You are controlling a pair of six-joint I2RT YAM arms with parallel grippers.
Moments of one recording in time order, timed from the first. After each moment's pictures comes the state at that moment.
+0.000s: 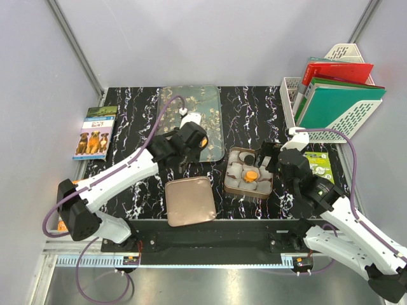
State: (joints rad) left arm -0.90 1.42 1.32 -0.80 -0.47 -0.50; right arm 0.73 0.74 0.81 -0.49 0.57 0.55
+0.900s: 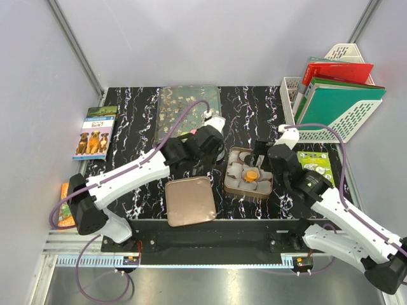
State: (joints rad) left arm -0.98 1.48 1.39 -0.74 -0.41 -0.41; right arm 0.73 0.85 0.82 -0.49 0.57 0.55
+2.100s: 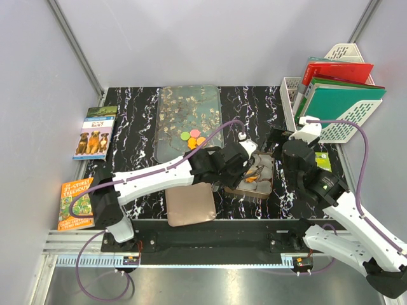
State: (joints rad) left arm -1.17 1.66 1.49 -0.73 -0.17 -0.37; right arm 0.73 0.81 0.96 -0.48 0.77 0.51
